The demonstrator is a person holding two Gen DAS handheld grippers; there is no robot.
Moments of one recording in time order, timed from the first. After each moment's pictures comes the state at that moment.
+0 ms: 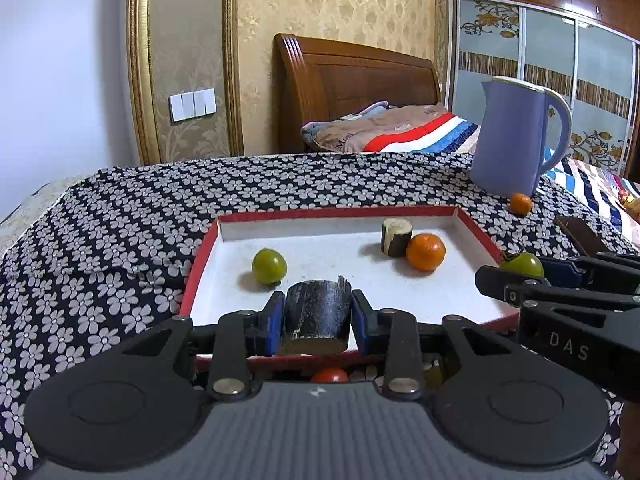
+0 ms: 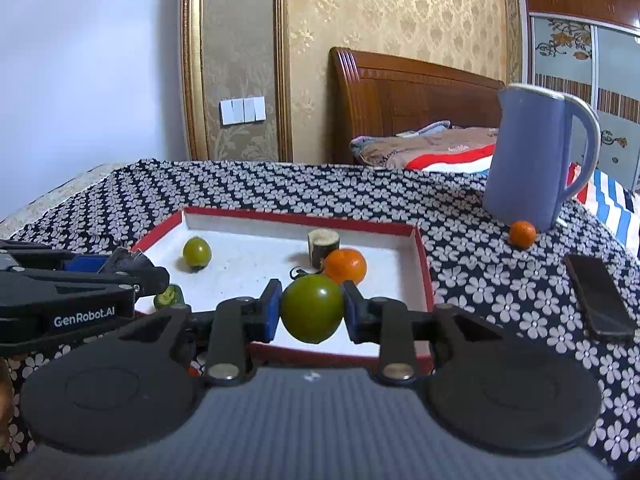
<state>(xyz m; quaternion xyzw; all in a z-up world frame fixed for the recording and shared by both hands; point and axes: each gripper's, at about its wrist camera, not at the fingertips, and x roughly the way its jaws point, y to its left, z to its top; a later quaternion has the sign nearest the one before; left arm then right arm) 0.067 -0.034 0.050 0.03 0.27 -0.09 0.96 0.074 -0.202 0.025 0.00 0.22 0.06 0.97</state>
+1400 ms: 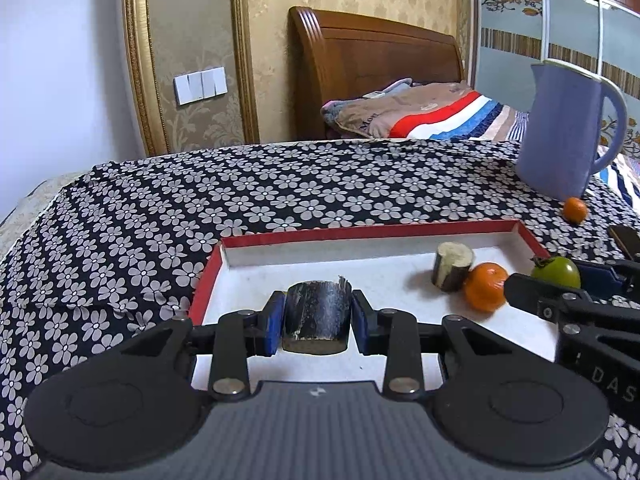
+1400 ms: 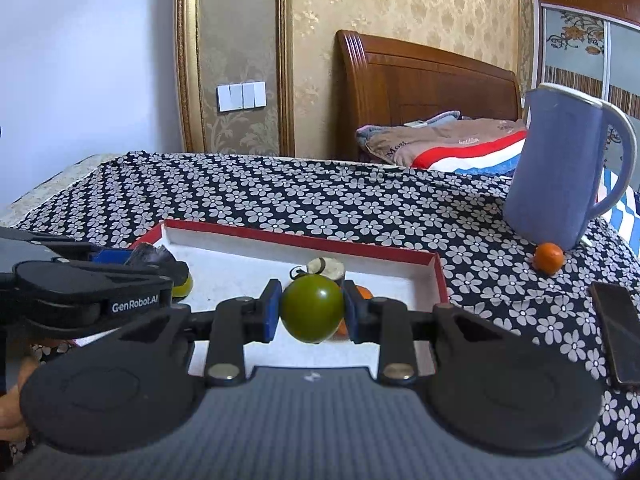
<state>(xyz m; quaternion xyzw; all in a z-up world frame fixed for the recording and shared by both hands) 0.165 -0.039 0.040 0.04 0.31 -0.06 0.95 0.152 -0.194 0.032 -0.01 0.25 0.06 0.97</state>
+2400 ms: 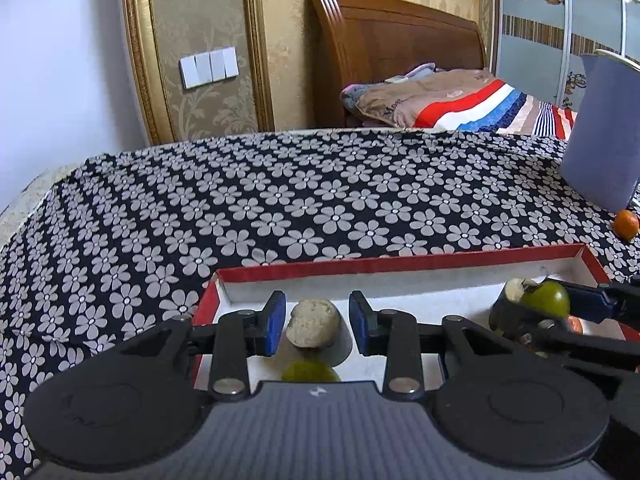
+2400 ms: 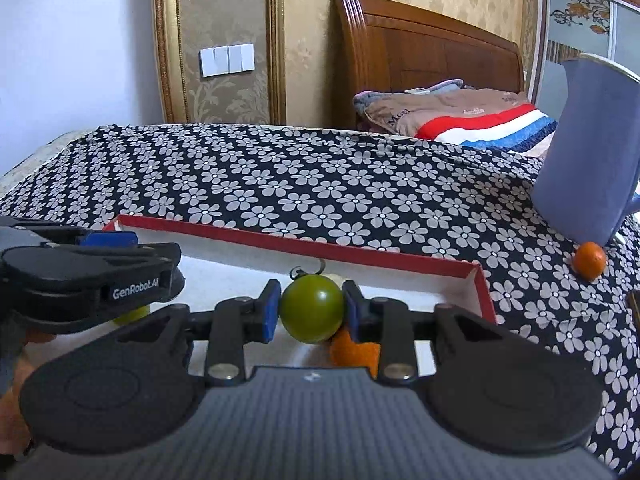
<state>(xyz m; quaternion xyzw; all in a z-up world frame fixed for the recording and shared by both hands) 0.238 -0.039 0.023 0.05 0.33 -0.03 0.94 0.240 -0.175 0.006 -0.01 0.30 0.05 0.95</state>
